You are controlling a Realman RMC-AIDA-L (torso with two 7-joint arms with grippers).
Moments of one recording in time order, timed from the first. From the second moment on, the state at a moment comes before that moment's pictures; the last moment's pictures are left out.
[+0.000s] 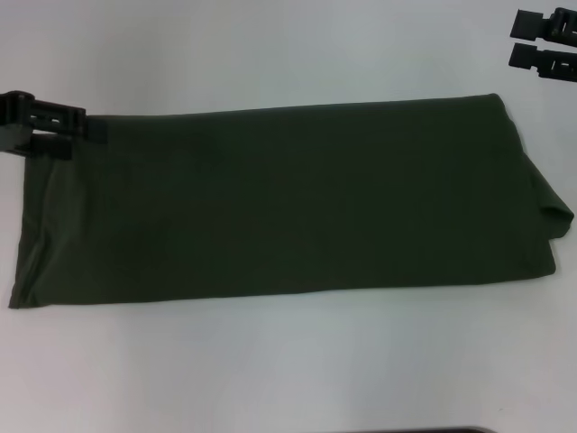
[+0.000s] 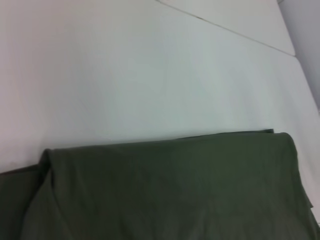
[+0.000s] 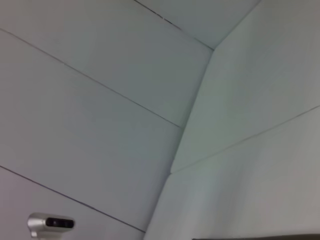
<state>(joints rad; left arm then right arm) -0.71 -1.91 0.49 0.85 2.52 1.81 -2.46 0.53 1.86 -0.43 -0.51 -1.98 -1.72 2.17</state>
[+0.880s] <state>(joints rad) -0.74 -1.93 0.65 0.67 2.49 1.65 -2.61 0.52 1.87 -0.50 -0.62 -2.09 -1.69 2.31</state>
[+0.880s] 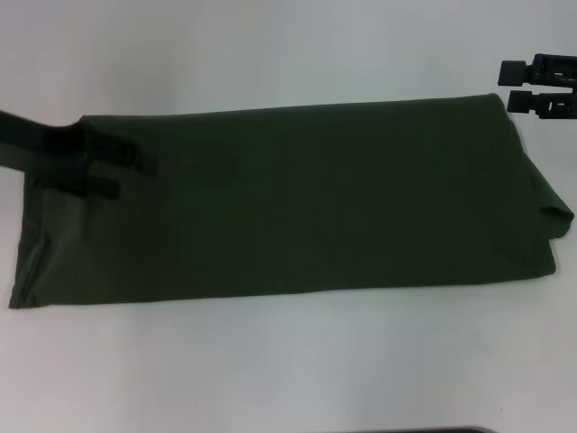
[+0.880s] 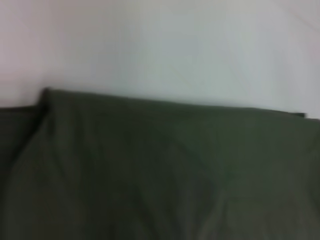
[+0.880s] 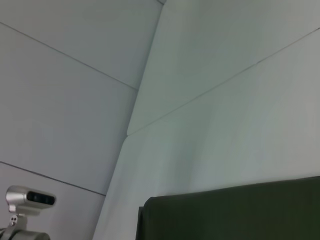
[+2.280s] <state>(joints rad) -0.74 -1.92 0.72 0.62 2.62 1.48 -2.65 0.52 1.88 -0.54 -0.61 -2.09 -1.70 2.30</state>
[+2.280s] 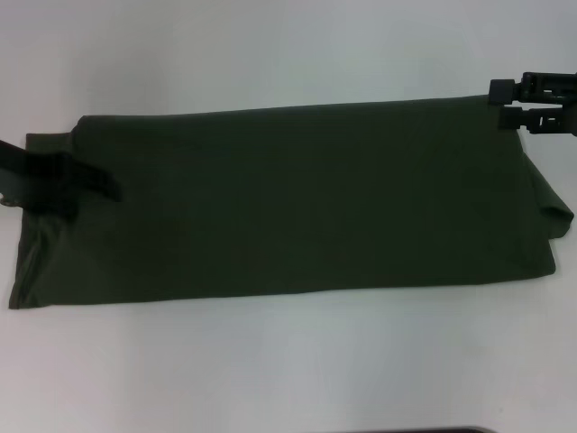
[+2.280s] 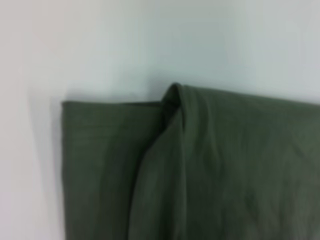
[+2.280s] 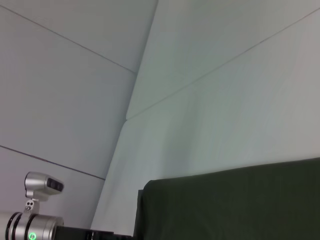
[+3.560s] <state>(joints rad) -0.68 -1.91 0.52 0.80 2.51 1.88 -2.49 0.63 1.85 -0.62 -0.63 -2.24 -1.92 2.31</state>
